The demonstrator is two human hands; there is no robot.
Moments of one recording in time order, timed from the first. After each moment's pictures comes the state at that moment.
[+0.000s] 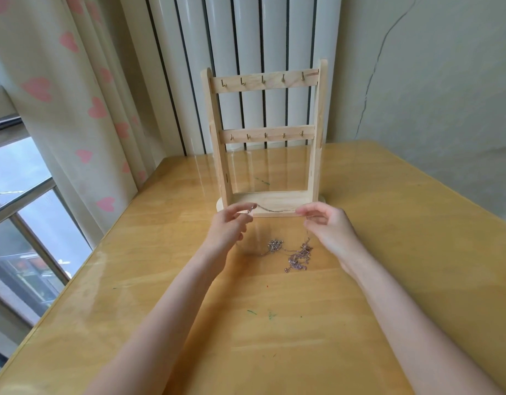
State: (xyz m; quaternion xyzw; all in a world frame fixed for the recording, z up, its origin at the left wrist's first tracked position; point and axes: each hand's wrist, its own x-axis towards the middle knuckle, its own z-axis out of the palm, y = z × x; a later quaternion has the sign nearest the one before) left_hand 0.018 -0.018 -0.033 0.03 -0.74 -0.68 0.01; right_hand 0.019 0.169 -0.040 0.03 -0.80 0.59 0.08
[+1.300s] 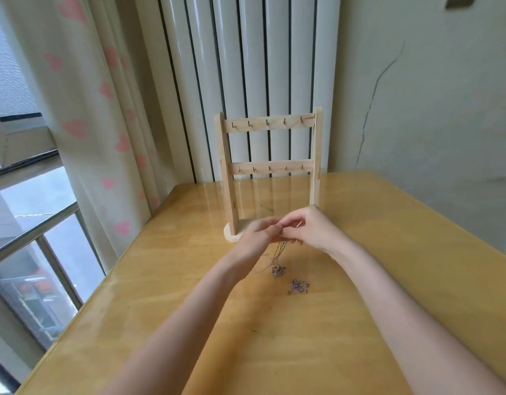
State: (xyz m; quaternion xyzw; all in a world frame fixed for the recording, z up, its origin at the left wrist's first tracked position) left_hand 0.024 0.012 -0.002 -0.16 -0.75 -0.64 -0.04; right_hand 0.013 0.152 0.018 0.16 -0.87 0.47 0.02
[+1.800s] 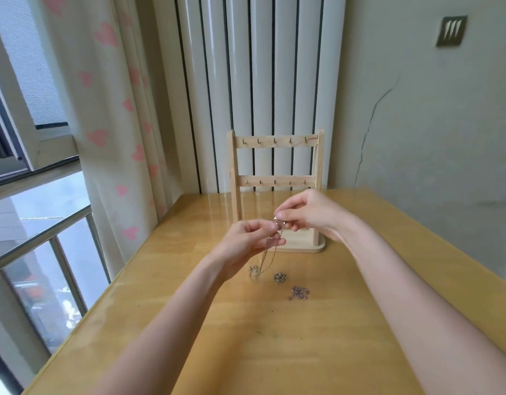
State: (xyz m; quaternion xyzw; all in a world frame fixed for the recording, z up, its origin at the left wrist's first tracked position) left_hand 0.046 -0.018 0.020 -0.15 -0.64 -0.75 -0.09; right_hand 0.029 0.147 0.075 0.18 -0.81 0.55 -0.04
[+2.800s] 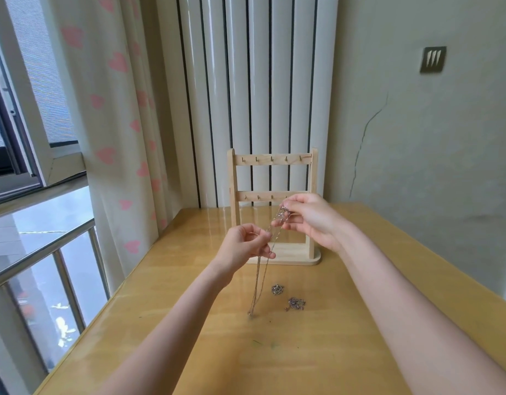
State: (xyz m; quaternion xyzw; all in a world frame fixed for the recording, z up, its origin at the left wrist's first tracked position) left_hand 0.059 -0.017 0.036 -0.15 -0.74 -0.65 0.05; right_hand 0.046 0.140 0.093 0.14 -0.70 0.70 -0.02
